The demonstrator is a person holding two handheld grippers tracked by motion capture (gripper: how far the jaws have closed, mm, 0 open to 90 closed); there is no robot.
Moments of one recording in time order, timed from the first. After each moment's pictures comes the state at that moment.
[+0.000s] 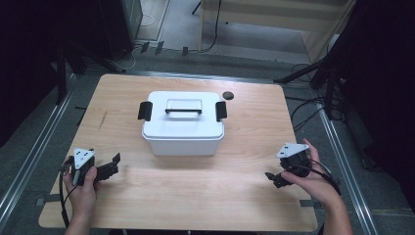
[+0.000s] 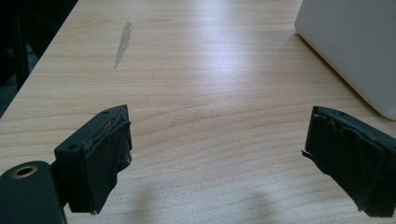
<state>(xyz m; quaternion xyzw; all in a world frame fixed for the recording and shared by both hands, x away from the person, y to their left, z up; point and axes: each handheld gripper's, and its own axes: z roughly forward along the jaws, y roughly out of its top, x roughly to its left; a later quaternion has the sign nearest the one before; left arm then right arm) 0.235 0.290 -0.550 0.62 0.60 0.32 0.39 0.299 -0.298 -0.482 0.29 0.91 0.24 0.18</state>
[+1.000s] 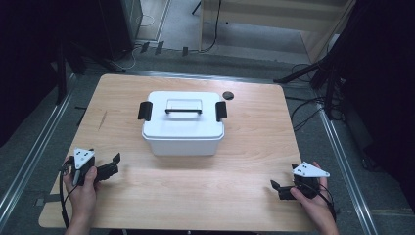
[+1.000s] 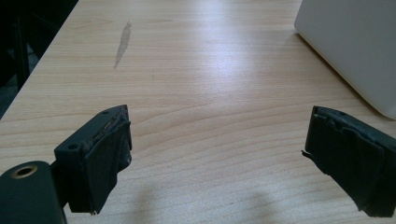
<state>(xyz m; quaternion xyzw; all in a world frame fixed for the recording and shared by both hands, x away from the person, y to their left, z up) 0.235 0.289 -0.550 0.62 0.60 0.32 0.39 0.258 -0.338 -0.536 0.40 0.81 0.36 0.22</state>
